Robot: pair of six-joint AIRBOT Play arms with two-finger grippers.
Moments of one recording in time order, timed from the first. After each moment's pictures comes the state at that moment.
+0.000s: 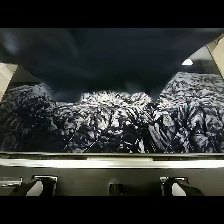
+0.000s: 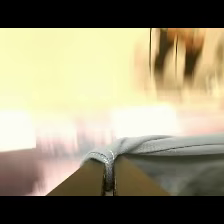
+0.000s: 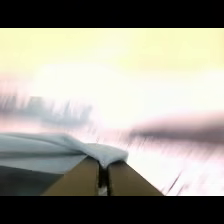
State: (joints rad) left arm 0.31 -0.93 1.82 0.82 -1.05 -1.23; right arm -0.30 -1.06 1.93 -1.08 1.16 1.29
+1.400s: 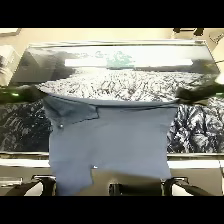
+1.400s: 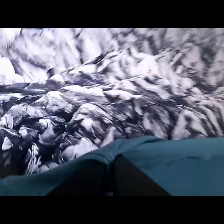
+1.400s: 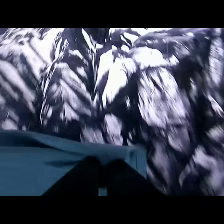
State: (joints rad) left arm 0.14 -1.12 1.14 1.00 -1.05 -1.41; right arm -0.14 -1.35 1.38 -1.38 1.34 1.62
